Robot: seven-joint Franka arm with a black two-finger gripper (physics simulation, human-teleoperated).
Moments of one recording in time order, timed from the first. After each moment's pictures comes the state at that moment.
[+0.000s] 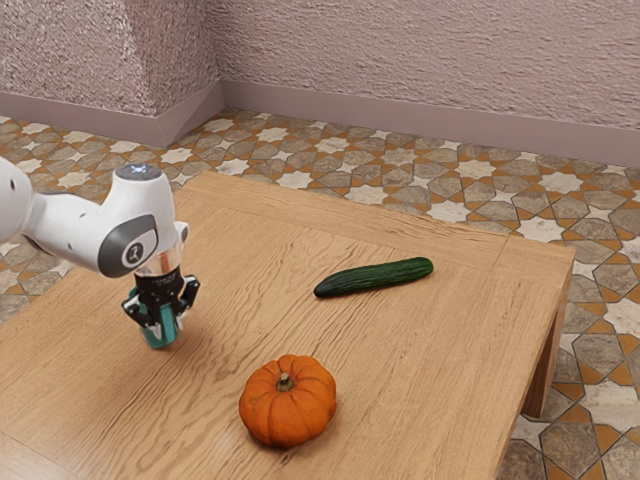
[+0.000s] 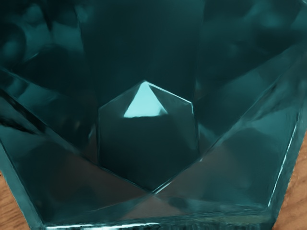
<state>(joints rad) -0.03 0.13 0.19 -2.29 0.16 2.39 -1.09</state>
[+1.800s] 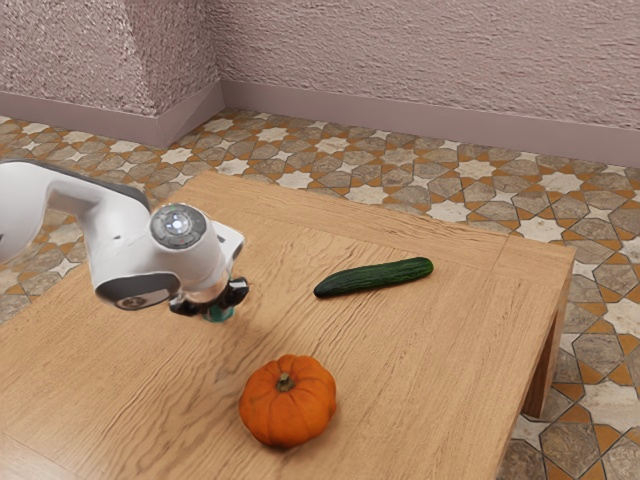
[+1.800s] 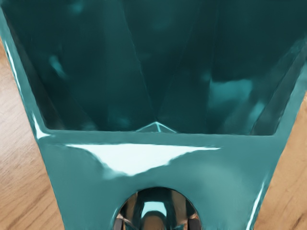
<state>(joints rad) -0.07 0.05 0.05 -2.41 0.85 2.71 -1.51</state>
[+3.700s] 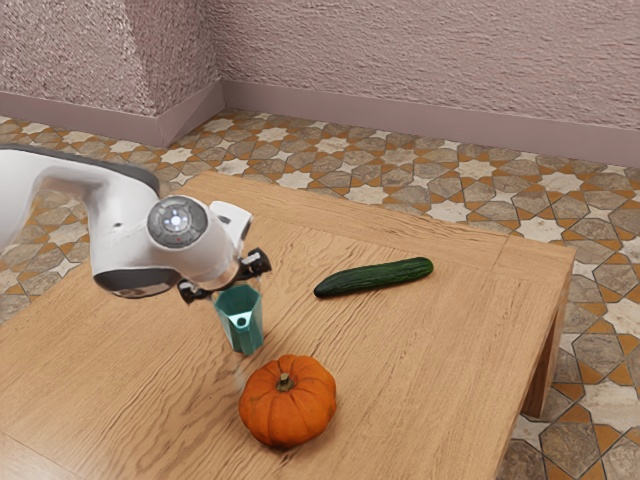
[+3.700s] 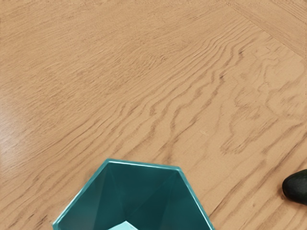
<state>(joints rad) -0.10 -0.04 0.03 -2.41 0.98 2.73 -1.75</state>
